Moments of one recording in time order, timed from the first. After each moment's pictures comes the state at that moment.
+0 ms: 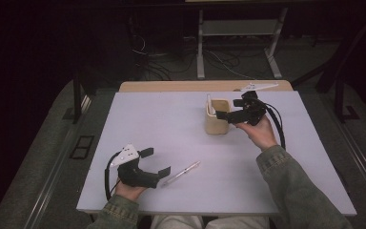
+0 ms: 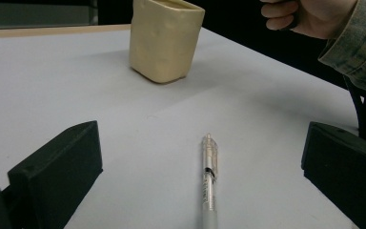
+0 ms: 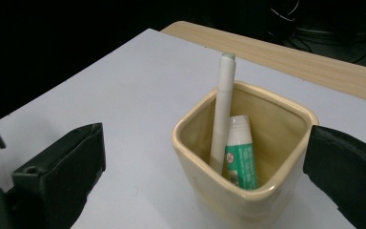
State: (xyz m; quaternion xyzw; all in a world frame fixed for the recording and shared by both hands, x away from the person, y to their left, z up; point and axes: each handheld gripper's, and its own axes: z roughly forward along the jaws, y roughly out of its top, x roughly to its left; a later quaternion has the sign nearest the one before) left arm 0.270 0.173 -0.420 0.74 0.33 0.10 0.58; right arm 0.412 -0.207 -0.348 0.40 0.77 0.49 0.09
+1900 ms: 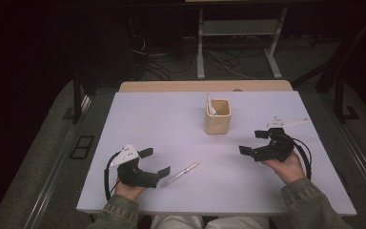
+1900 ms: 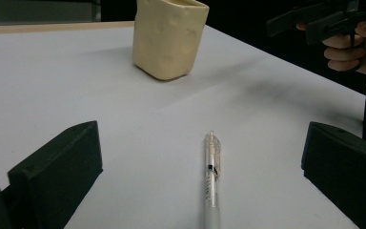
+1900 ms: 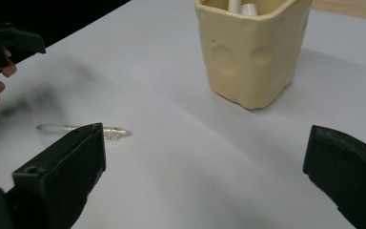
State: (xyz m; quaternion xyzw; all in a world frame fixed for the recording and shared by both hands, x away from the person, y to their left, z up) left arm 0.270 0.174 -0.420 0.74 0.34 0.10 0.57; right arm 0.320 -0.264 -0.384 0.40 0.78 0.47 0.08
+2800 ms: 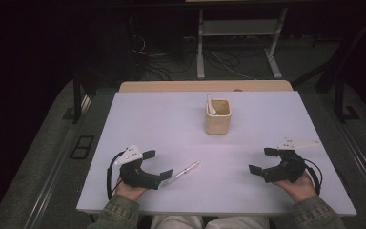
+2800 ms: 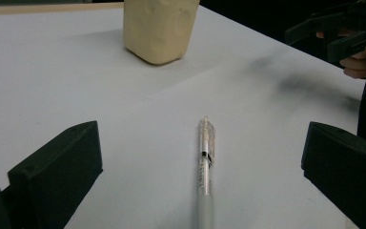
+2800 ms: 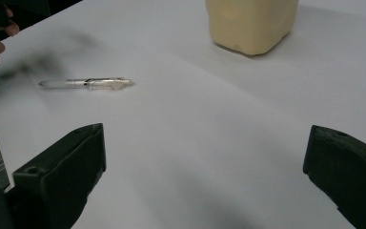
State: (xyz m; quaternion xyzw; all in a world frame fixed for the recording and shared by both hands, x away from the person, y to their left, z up) left arm 0.270 0.167 -0.420 0.77 0.33 0.09 0.54; right arm 0.276 -0.288 -0.413 0.40 0.79 0.46 0.08
